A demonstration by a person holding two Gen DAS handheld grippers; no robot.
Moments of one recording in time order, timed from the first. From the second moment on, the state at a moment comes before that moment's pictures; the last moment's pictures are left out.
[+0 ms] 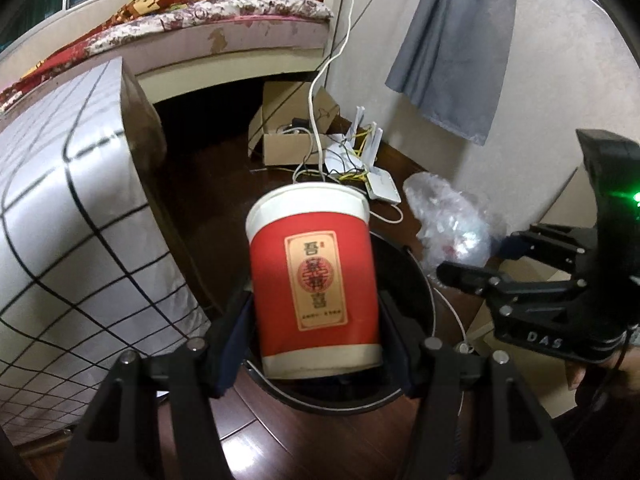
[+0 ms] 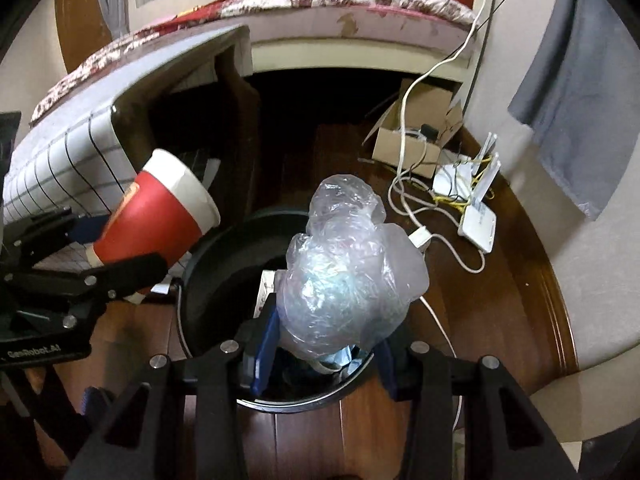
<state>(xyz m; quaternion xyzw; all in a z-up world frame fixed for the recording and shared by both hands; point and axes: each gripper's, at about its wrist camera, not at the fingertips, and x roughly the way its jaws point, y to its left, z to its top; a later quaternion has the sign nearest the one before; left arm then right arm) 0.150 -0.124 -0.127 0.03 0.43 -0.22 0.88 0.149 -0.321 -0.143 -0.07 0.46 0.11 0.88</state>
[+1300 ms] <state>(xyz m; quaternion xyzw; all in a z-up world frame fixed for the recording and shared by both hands) 0.126 -0.073 -0.139 0.02 0.43 -0.12 0.89 0.134 -0.274 -0.145 -0.14 0.45 0.10 0.88</state>
